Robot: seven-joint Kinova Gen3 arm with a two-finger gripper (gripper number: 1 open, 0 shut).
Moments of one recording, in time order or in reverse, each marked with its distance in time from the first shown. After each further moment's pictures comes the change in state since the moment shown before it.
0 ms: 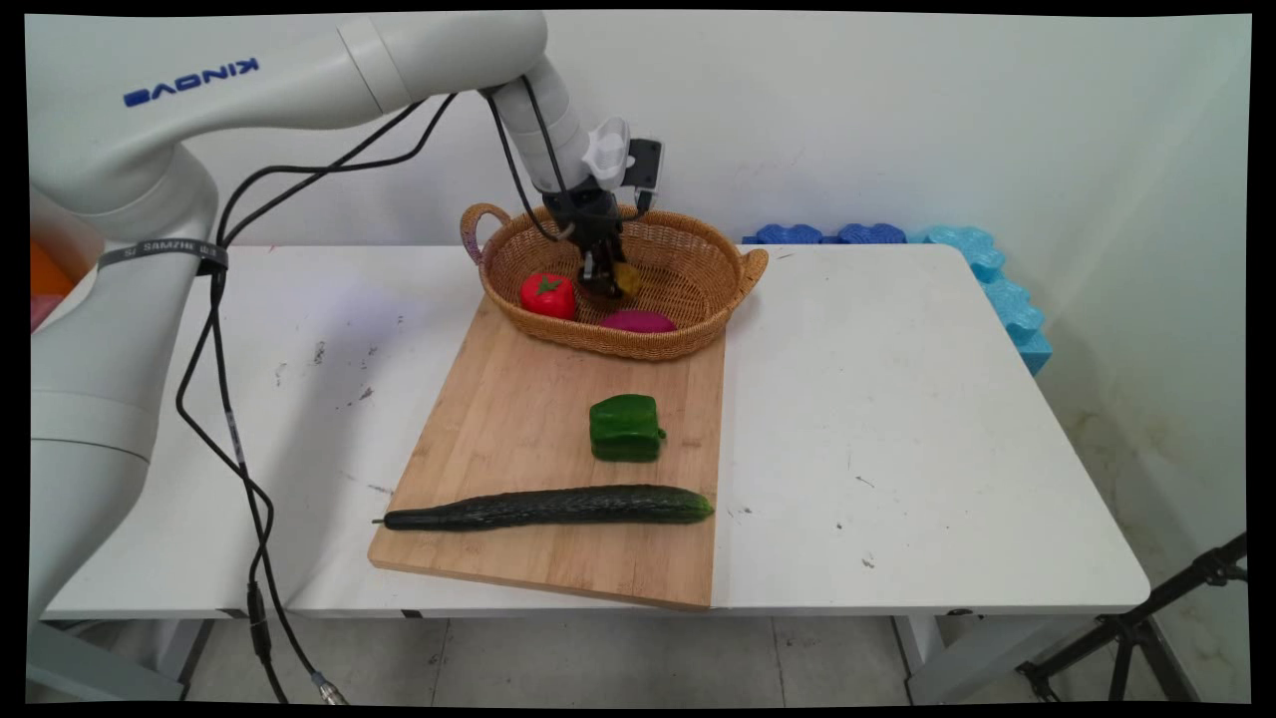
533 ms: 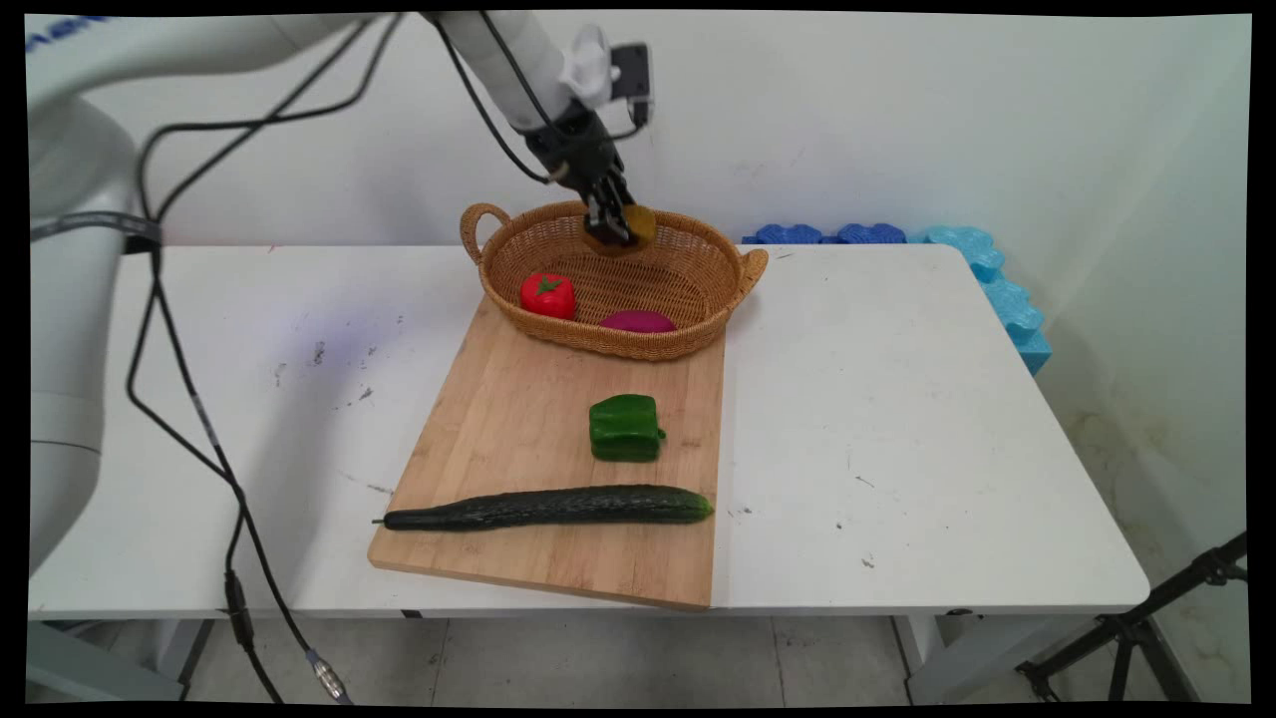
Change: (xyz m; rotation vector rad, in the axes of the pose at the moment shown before) arm 0.006 0.021 -0.101 0.082 0.142 -0.141
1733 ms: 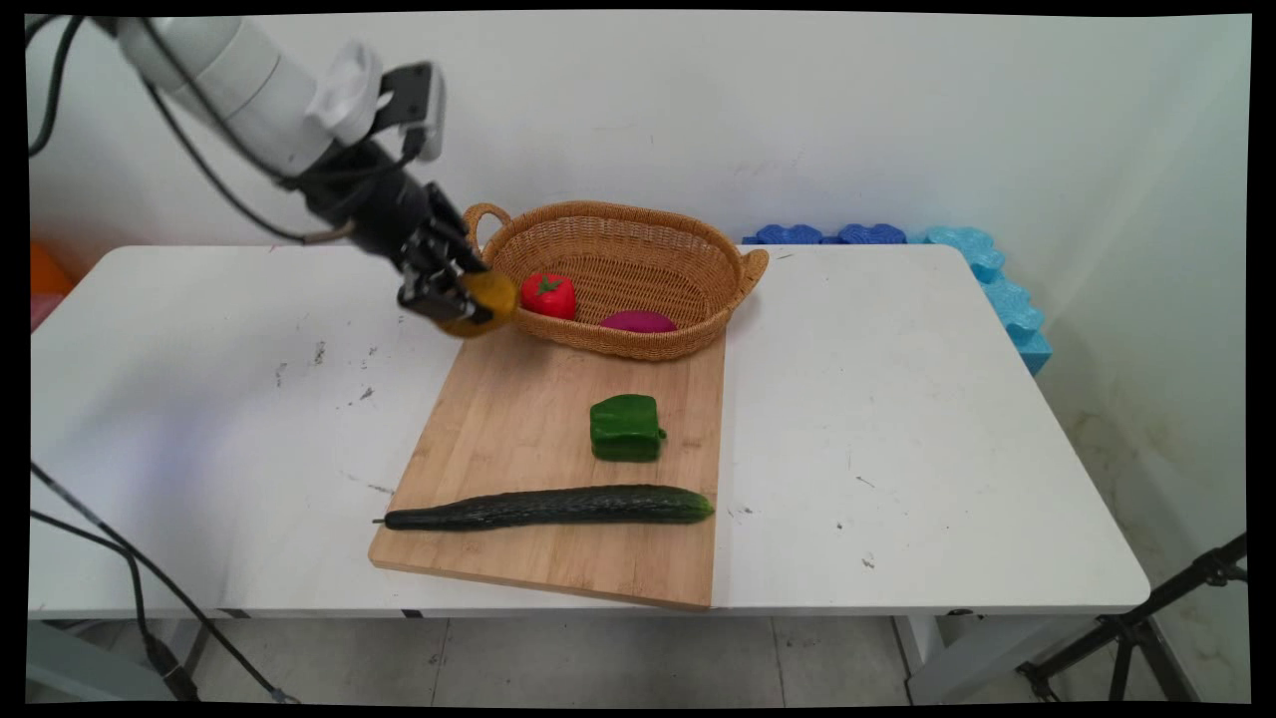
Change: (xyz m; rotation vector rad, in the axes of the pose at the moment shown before) arm -0.125 0.117 -0.123 -0.105 0.027 -0.124
